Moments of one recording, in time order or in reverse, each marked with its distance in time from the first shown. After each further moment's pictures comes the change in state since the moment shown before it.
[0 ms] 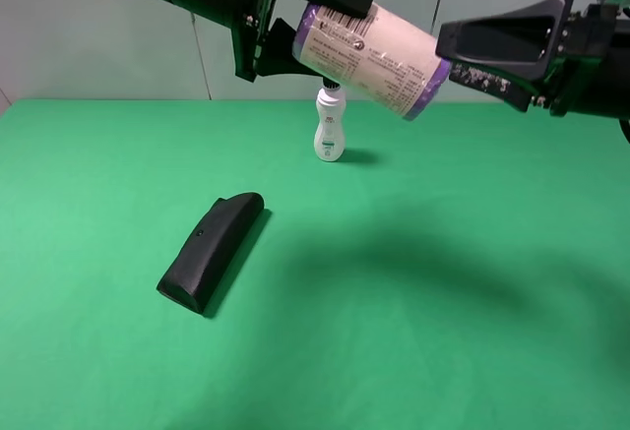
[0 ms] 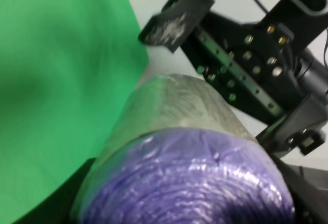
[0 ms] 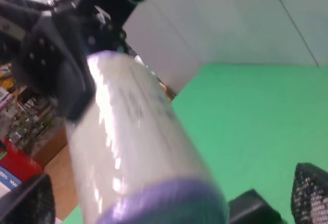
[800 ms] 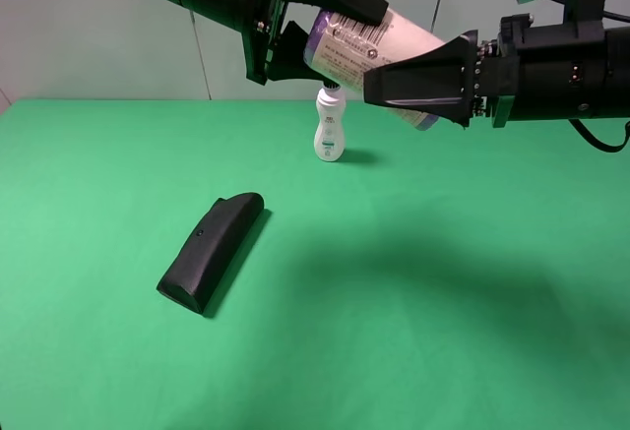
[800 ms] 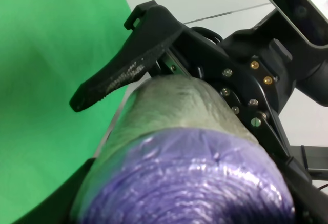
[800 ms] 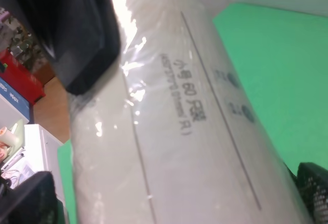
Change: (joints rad) left arm -0.025 0.000 0.000 -0.002 0.000 0.025; right arm 0.227 0.043 -0.079 -0.123 -0.147 0.008
